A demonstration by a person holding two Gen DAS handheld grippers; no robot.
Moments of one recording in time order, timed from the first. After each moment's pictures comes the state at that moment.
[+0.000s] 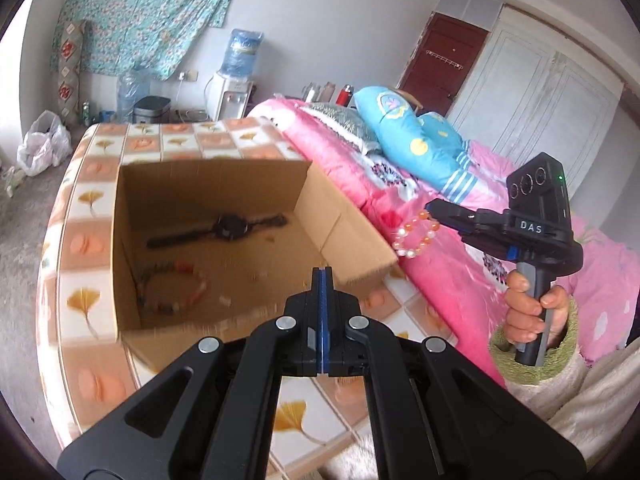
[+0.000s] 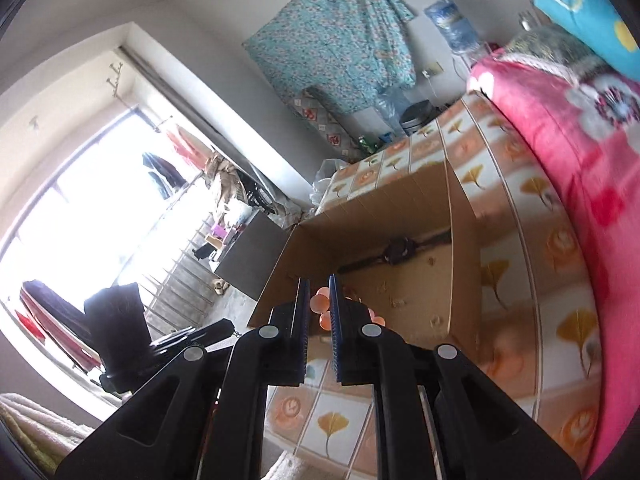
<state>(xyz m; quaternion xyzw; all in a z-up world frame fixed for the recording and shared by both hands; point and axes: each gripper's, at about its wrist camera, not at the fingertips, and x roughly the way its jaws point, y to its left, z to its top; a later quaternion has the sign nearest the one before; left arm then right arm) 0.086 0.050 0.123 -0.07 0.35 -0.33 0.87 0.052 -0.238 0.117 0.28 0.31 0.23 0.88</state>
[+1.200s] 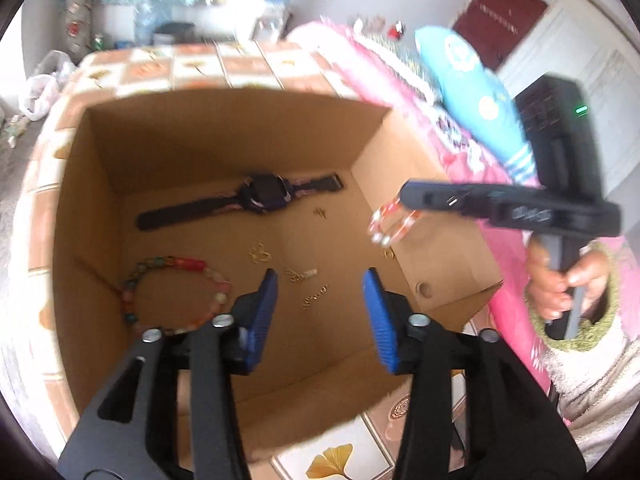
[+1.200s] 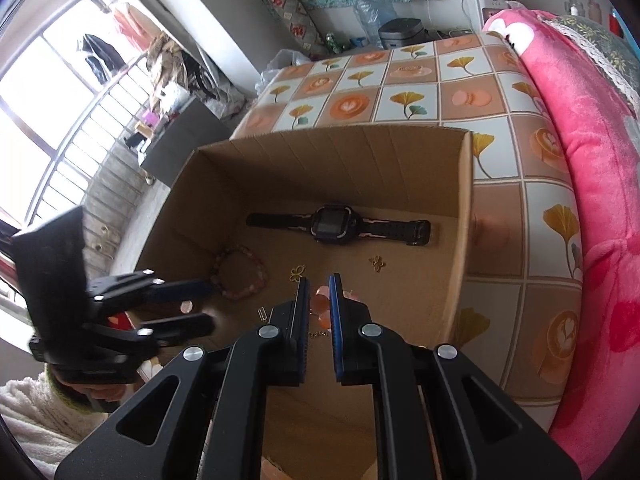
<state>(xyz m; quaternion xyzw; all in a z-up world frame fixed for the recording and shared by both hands) 0.183 0.038 0.061 -0.07 0.47 -0.27 0.83 0.199 -0.195 0.058 0.12 0.51 0.20 0.83</state>
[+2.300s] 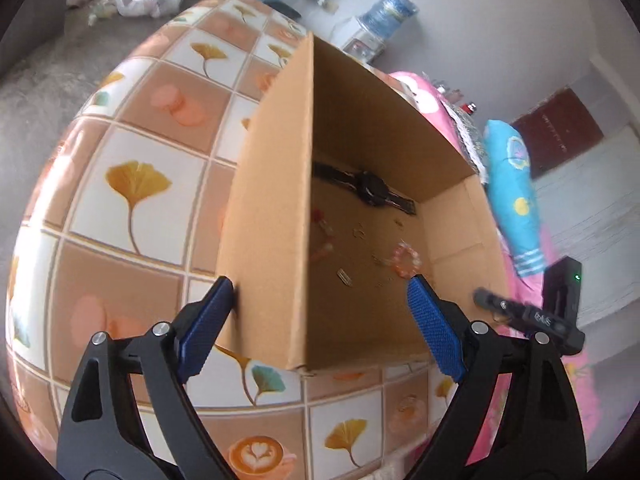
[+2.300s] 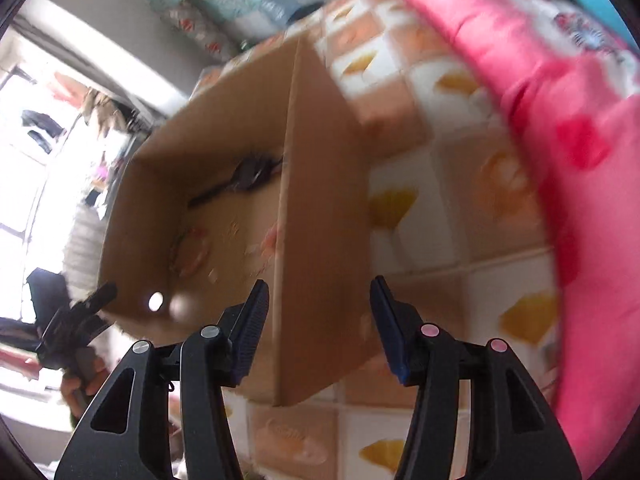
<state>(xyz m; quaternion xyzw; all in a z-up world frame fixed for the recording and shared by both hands) 0.158 0.140 0.020 -0.25 0.48 -0.16 0.83 0.130 -0.243 0.015 0.24 0.54 0.10 0.80</state>
